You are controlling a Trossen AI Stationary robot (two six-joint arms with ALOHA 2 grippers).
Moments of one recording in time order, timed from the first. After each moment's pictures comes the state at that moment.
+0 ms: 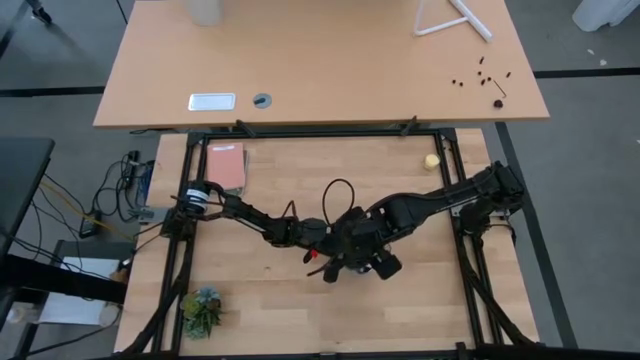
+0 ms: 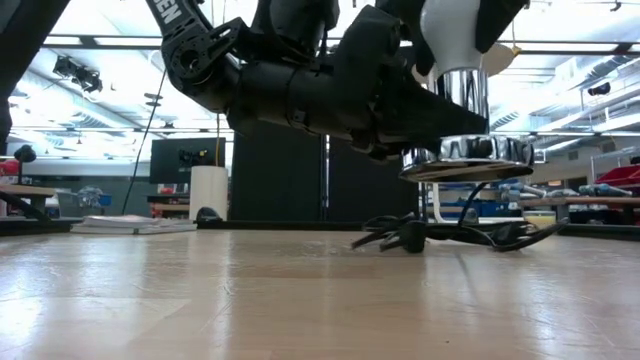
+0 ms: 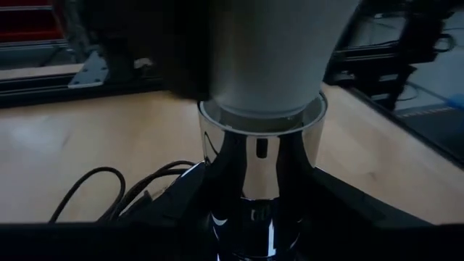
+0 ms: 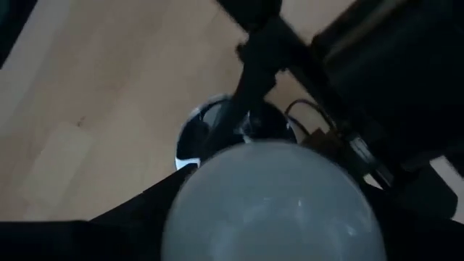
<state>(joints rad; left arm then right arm) -0.14 2.09 1.10 0.78 0.08 0.03 0.28 1.73 1.59 -1.14 -0.02 -0.25</state>
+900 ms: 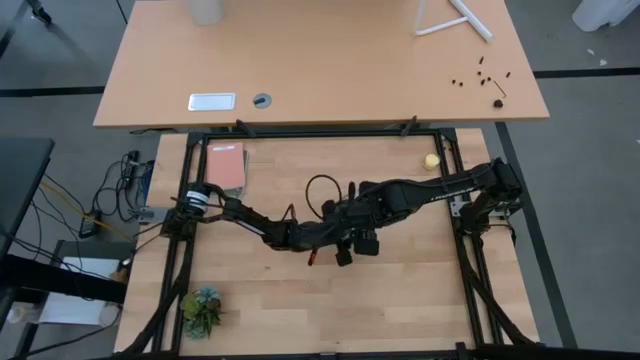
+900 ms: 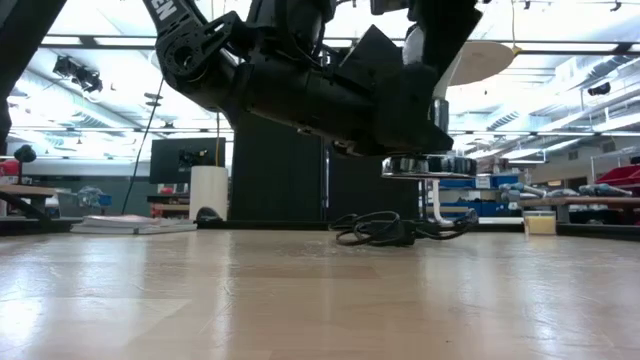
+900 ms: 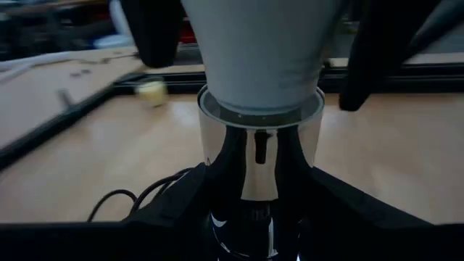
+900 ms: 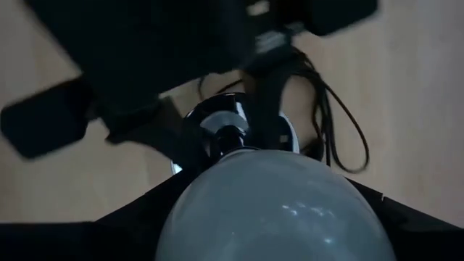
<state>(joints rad) -0.18 2.09 1.10 0.82 -0.48 0.02 0.17 1.73 1.59 -1.21 0.22 0.30</state>
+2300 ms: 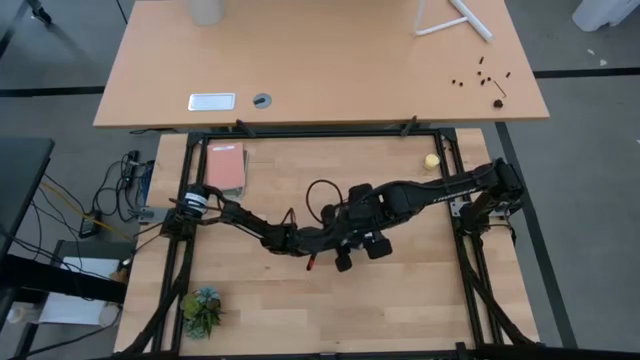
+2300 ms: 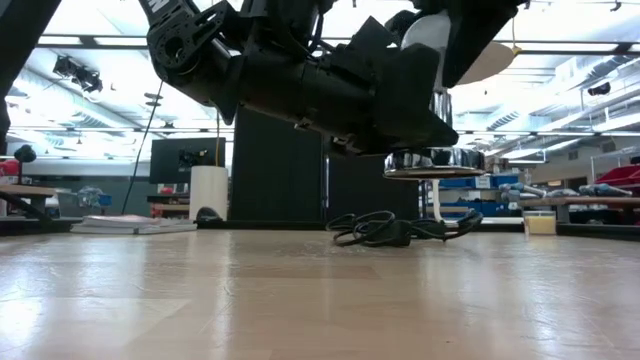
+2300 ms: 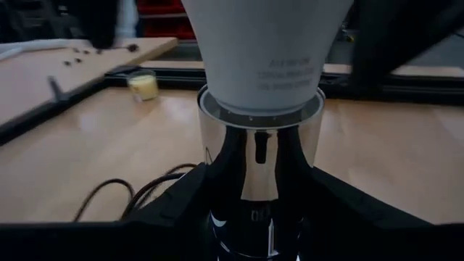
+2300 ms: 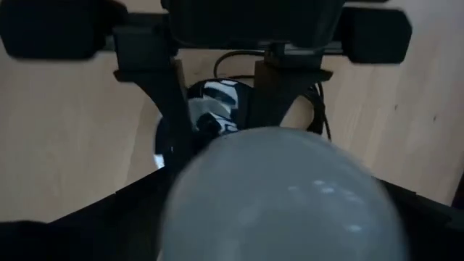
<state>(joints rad) -0.20 2.09 1.11 0.80 -0.47 -0.06 0.20 1.72 1.59 -1.21 0.19 -0.11</state>
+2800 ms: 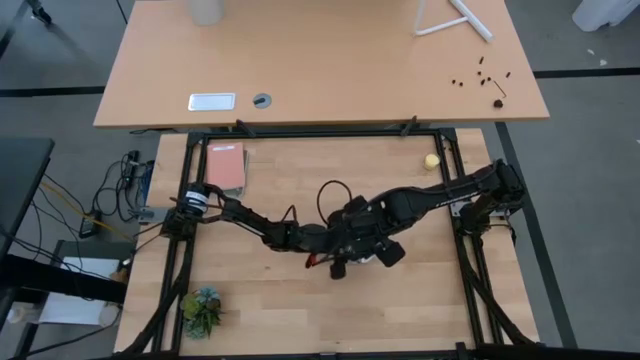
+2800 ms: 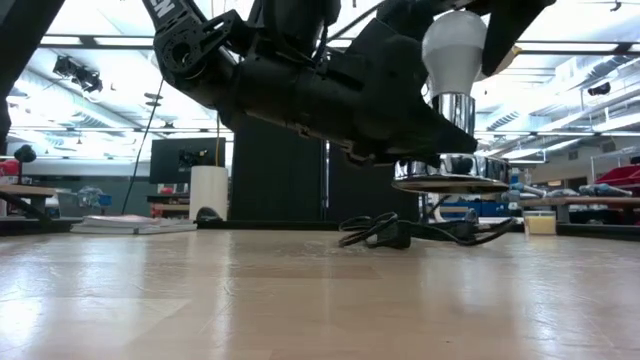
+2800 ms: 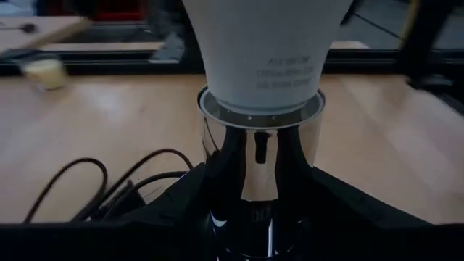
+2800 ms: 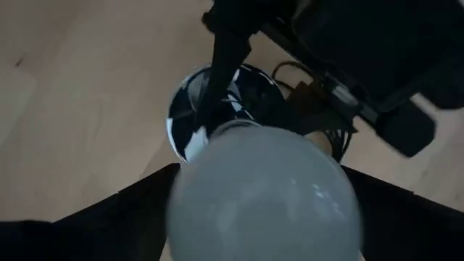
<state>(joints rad) -0.18 2.09 1.10 0.74 -0.16 -0.06 0.25 1.72 1.59 -1.23 0.07 -0.39</state>
